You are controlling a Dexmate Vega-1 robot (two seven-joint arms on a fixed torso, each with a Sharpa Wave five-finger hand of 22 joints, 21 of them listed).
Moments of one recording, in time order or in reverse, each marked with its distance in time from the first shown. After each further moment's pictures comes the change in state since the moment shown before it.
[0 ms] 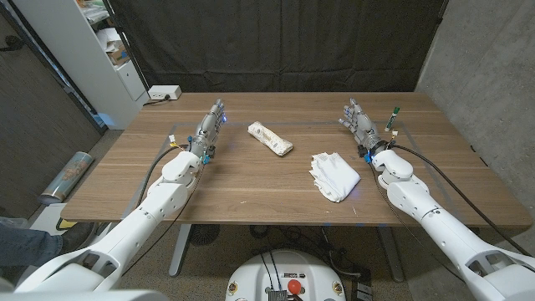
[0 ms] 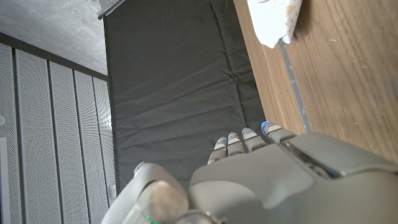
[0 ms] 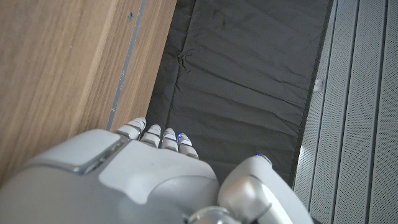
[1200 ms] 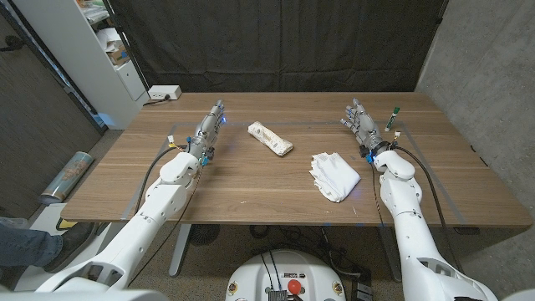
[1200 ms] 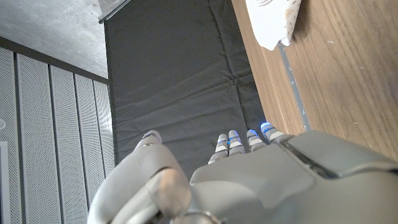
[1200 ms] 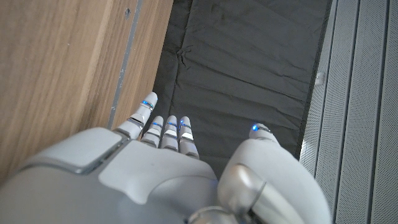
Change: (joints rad) left arm 0.074 -0.088 -0.165 -0.074 0.137 0.077 -0.050; left_hand 0.000 0.000 0.000 0.000 0.000 0.000 0.000 0.000 0.000 0.000 0.000 0.000 -0.012 0.000 0.000 0.000 0.000 0.000 0.000 -0.005 0.000; right arm -0.016 0.446 0.520 -0.033 -0.498 -0.131 0.334; right_hand 0.000 0.000 0.000 0.000 0.006 0.000 0.000 0.000 -0.003 0.005 0.005 0.000 -0.008 0.005 0.005 0.000 -0.007 0.003 0.004 -0.012 0.000
